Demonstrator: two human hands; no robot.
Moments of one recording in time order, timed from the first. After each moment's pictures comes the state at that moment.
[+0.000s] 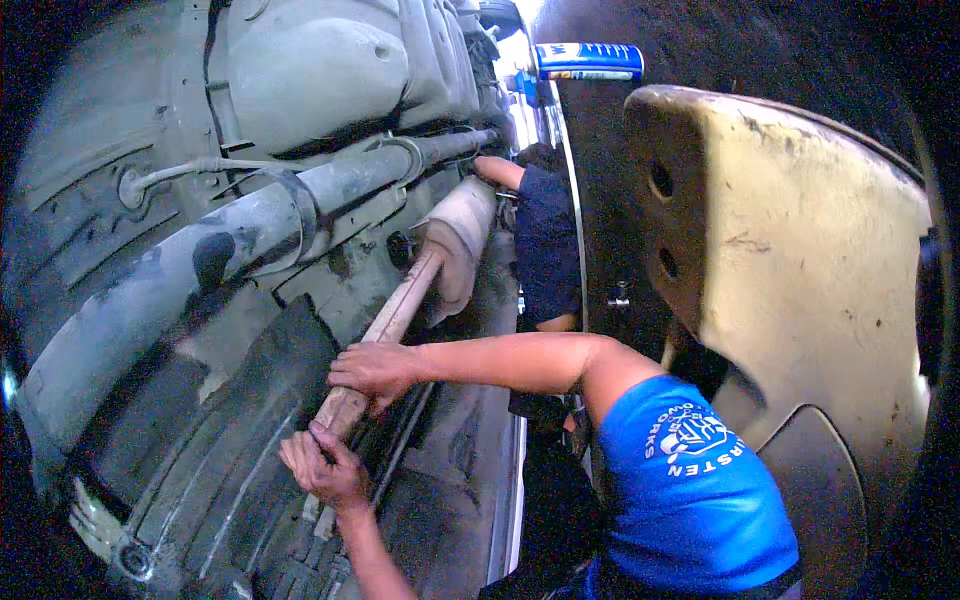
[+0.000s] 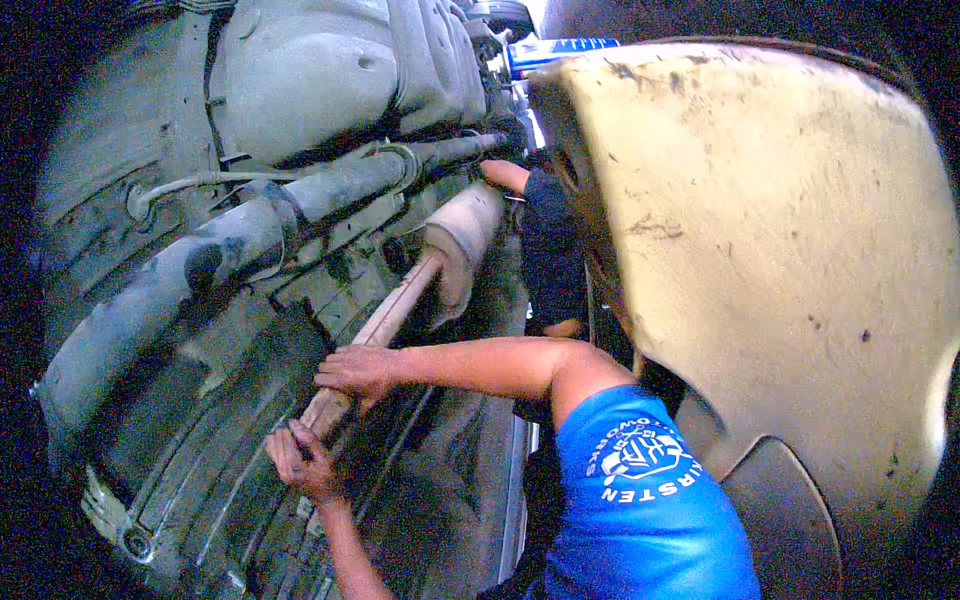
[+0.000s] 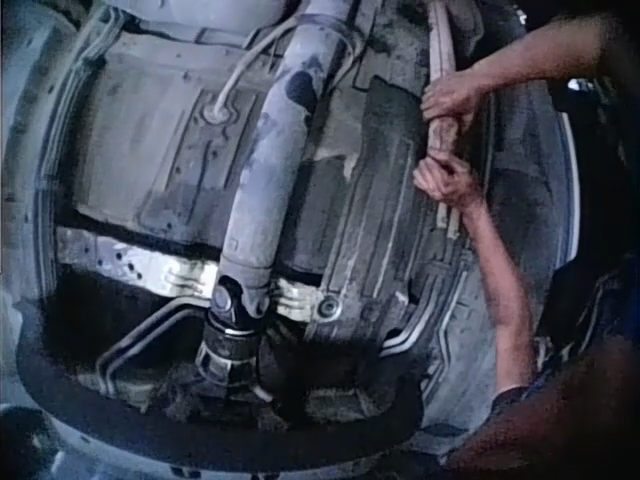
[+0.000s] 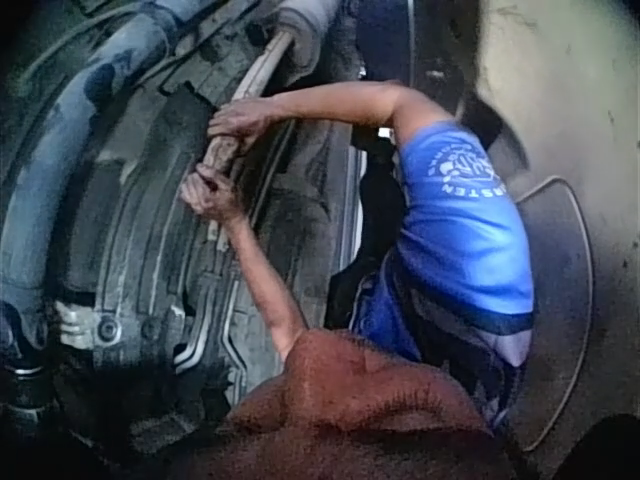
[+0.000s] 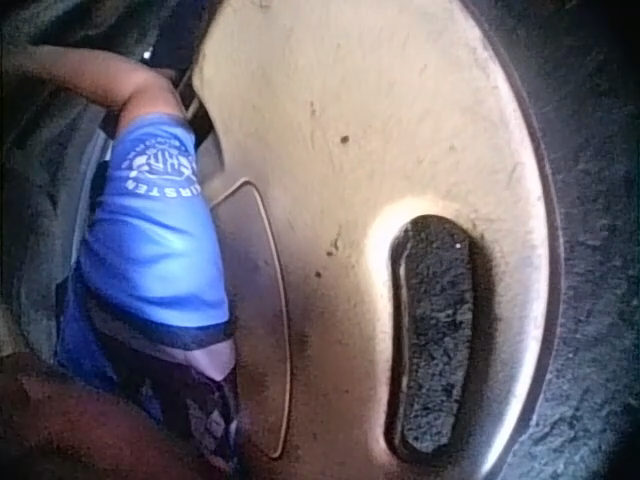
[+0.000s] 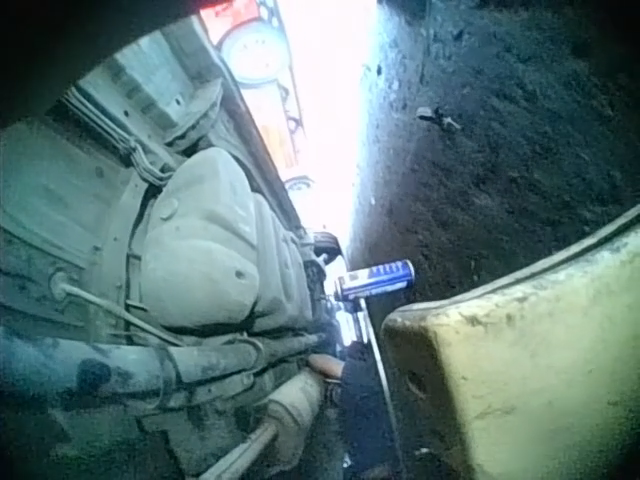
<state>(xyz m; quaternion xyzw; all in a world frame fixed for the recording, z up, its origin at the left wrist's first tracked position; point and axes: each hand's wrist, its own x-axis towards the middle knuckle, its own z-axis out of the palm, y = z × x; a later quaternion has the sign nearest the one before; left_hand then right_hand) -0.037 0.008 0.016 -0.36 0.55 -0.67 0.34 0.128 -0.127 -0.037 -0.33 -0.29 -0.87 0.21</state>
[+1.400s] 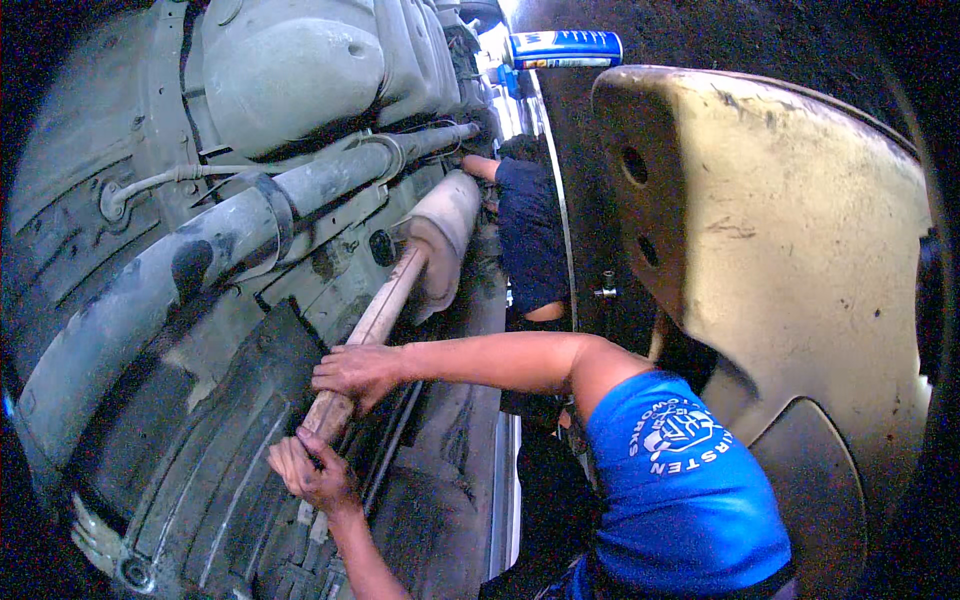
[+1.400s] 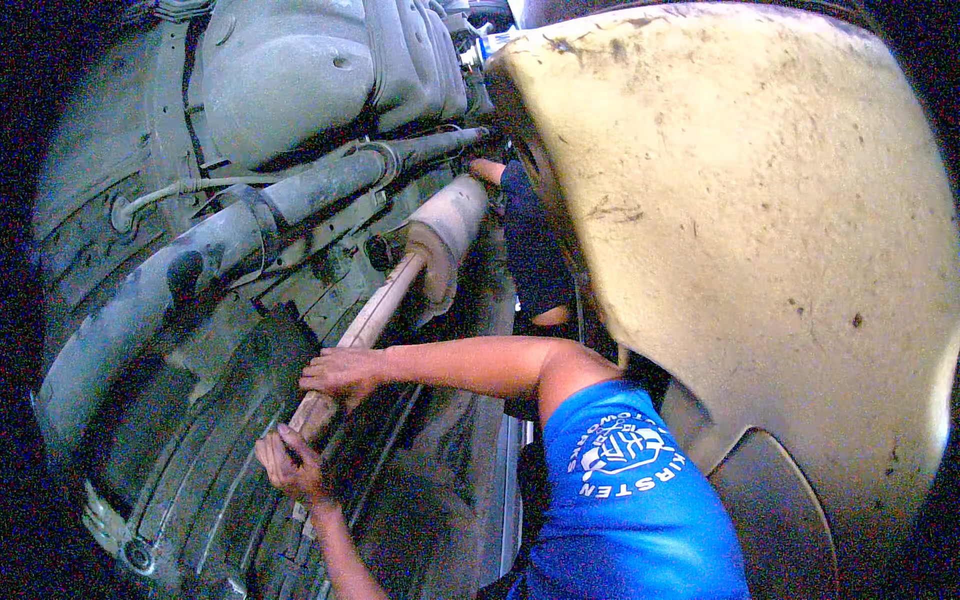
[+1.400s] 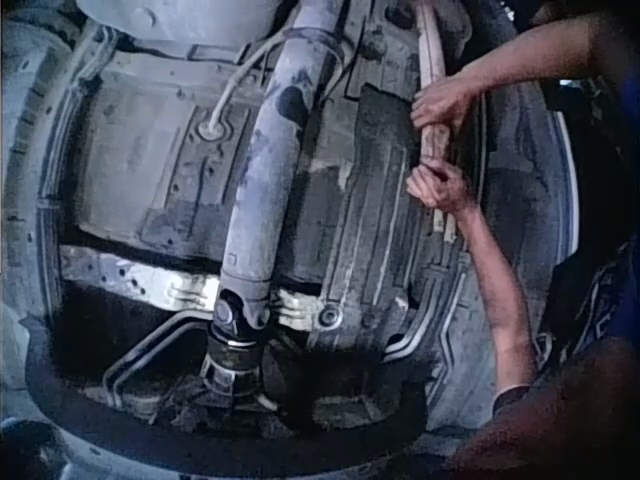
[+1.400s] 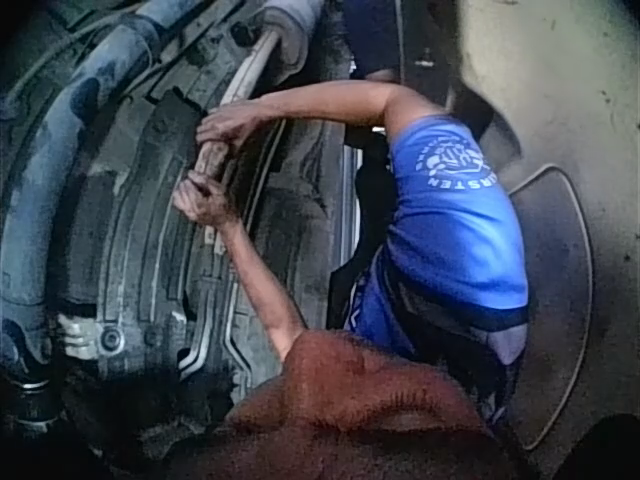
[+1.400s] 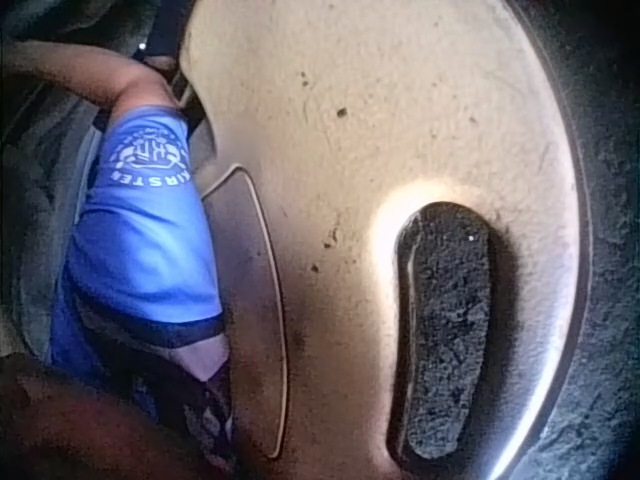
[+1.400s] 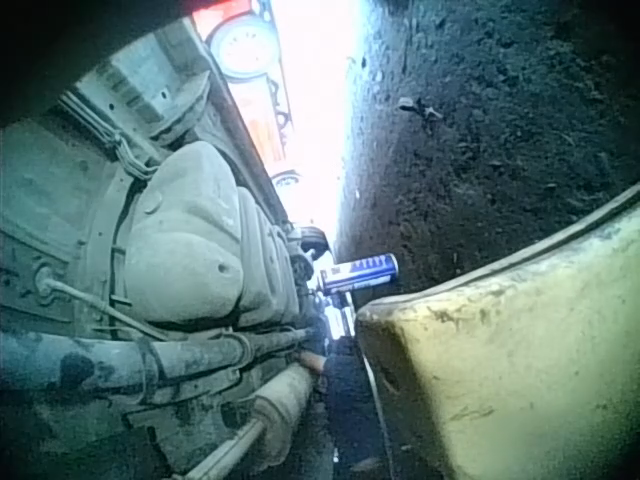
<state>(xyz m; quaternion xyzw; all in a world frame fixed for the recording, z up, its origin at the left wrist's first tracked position) -0.029 0.015 0.027 -0.37 0.56 -0.67 0.32 0.125 -0.126 -0.033 -0.39 -0.30 -0.84 0.22</state>
